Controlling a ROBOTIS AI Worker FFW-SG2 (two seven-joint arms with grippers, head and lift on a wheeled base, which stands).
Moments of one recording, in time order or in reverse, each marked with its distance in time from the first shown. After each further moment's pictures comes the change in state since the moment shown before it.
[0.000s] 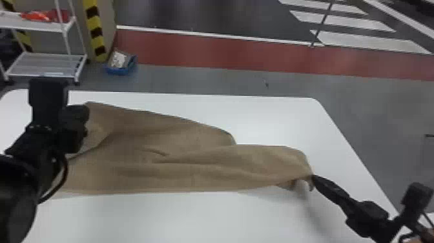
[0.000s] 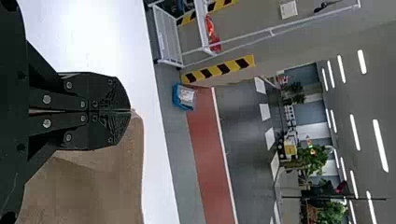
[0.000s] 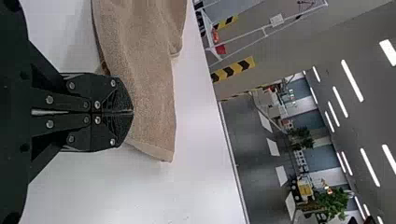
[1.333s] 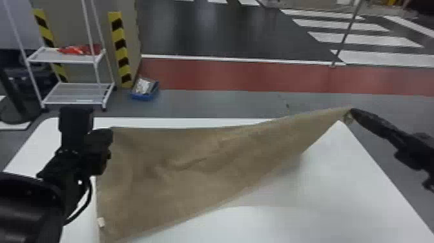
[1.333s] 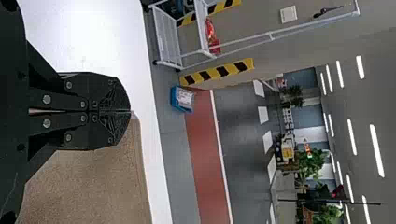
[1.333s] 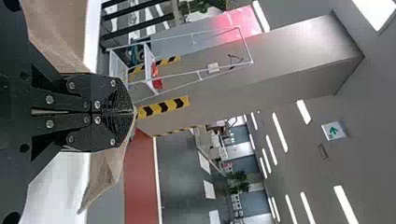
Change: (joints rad) left arm -0.018 0.008 0.011 0.019 0.026 -0.014 -0.002; right arm -0.361 -0.187 0.005 0.008 -0.135 0.140 0.031
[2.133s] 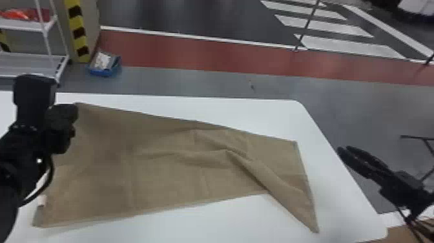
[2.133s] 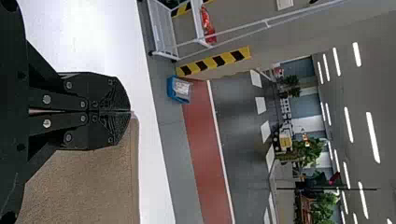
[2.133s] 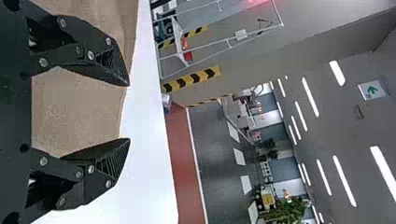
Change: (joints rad) left arm -0.014 -0.001 -0.048 0.016 -0.007 -0.010 0.005; right arm 0.208 0.041 -0.223 0.042 0.052 -0.015 0.147
